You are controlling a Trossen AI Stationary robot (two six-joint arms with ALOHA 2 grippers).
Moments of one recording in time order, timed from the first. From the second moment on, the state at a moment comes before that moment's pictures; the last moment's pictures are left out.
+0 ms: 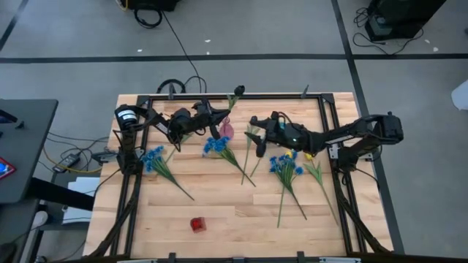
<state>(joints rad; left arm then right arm) 0.49 1.92 0.59 1.57 0.18 -0.11 -0.14 1.48 0.53 0.83 0.27 0.07</state>
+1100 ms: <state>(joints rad) 0.50 1.92 0.58 1.55 0.30 -0.09 -0.27 1.94 0.86 0.80 0.11 0.08</state>
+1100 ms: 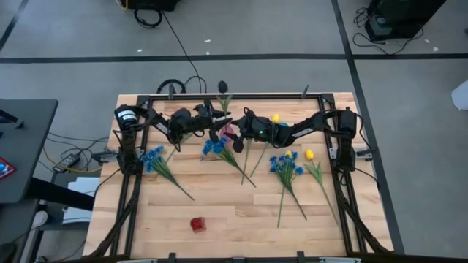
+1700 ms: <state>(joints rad) 0.58 1.63 0.47 1.24 0.39 -0.03 -0.27 1.94 0.86 0.79 0.11 0.08</state>
